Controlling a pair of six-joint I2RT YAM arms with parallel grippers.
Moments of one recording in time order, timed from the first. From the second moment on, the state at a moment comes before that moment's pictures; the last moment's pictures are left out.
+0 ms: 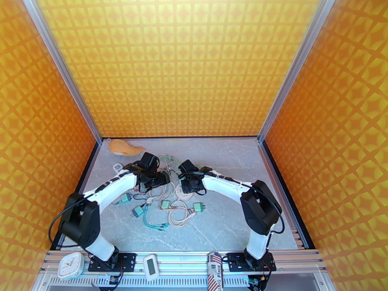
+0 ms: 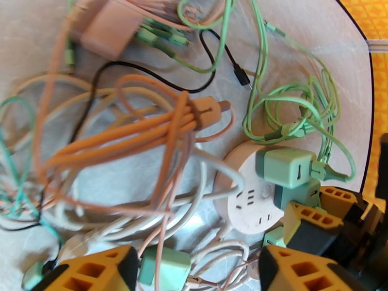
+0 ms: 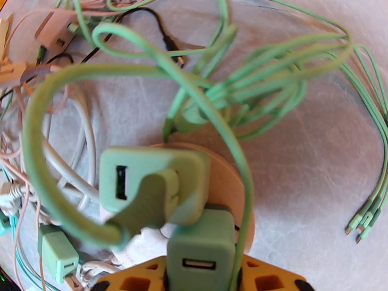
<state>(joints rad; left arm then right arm) -0.46 1.67 1.20 -0.62 0.27 -0.70 0.70 1.84 1.32 -0.66 0.08 0.39</state>
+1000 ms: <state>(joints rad) -0.59 1.99 1.35 -0.58 0.32 -0.70 0.67 1.82 1.28 -0.61 0.06 0.37</state>
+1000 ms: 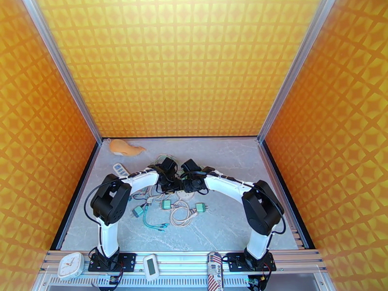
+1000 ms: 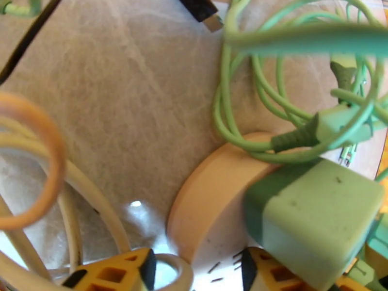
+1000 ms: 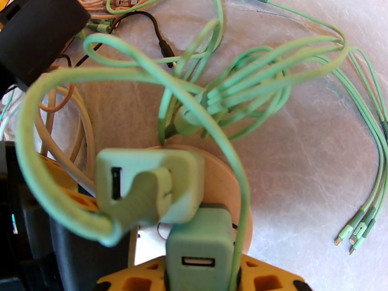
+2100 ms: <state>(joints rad) -0.61 2.04 1.45 -0.70 0.28 -0.69 0.67 1.81 1.26 -0.58 0.05 0.35</state>
